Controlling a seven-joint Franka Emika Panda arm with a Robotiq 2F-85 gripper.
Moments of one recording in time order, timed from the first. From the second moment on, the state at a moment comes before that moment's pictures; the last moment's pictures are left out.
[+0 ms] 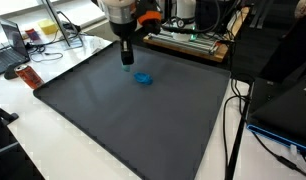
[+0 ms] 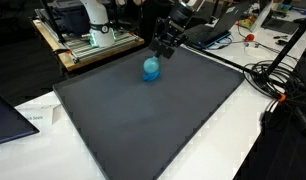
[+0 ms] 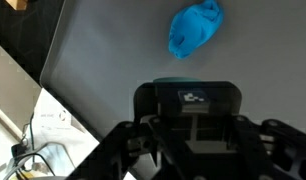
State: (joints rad) arm 0.15 0.37 0.00 -1.78 -0.34 1.82 1.15
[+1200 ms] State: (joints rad) arm 0.03 0.27 0.00 -1.94 -0.11 2.03 0.30
